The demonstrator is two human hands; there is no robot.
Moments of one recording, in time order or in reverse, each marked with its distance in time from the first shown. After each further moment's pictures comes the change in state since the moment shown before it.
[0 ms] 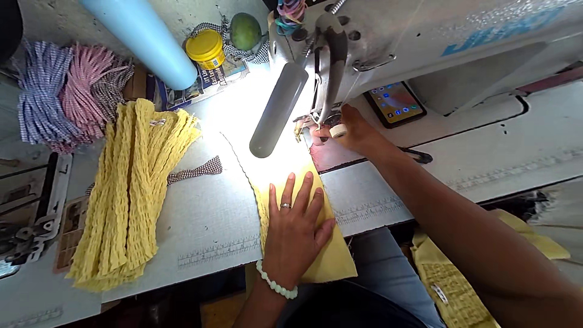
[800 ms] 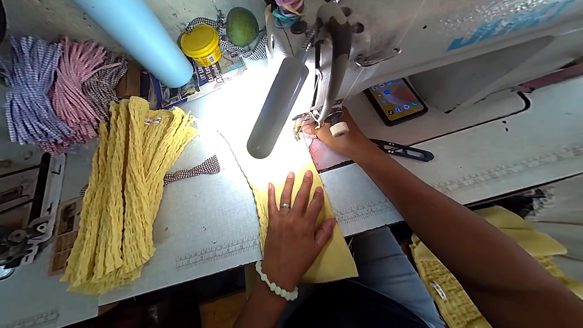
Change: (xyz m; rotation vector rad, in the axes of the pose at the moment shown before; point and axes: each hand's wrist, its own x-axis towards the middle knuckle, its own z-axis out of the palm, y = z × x) left_hand 0.001 0.001 -0.001 0.007 -0.002 0.000; right_hand 0.011 0.007 0.029 -0.056 0.131 -0.026
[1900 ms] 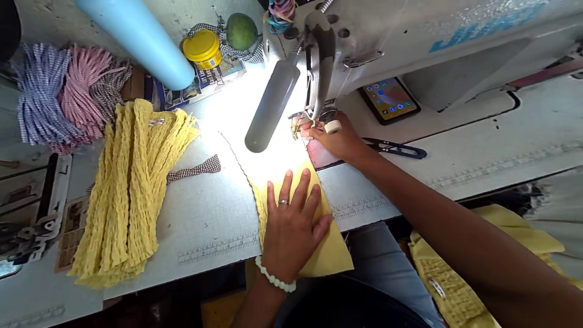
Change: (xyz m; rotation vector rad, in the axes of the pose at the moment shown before) left_hand -0.001 0.000 0.000 0.013 -0.006 0.003; right_hand -0.010 0.016 0.005 -0.026 0.052 -0.143
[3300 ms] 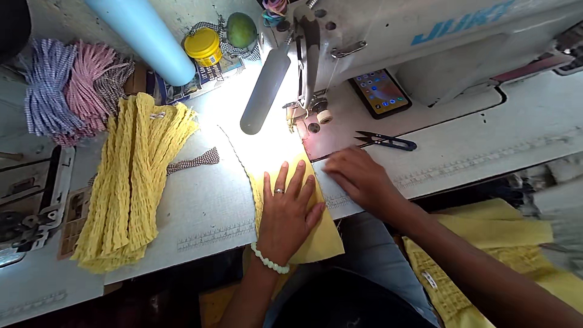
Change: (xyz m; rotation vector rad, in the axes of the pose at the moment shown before) left_hand -0.001 -0.001 0.002 -0.038 0.003 0.002; right_hand -0.120 0.008 -0.024 -0.059 0.071 -0.366
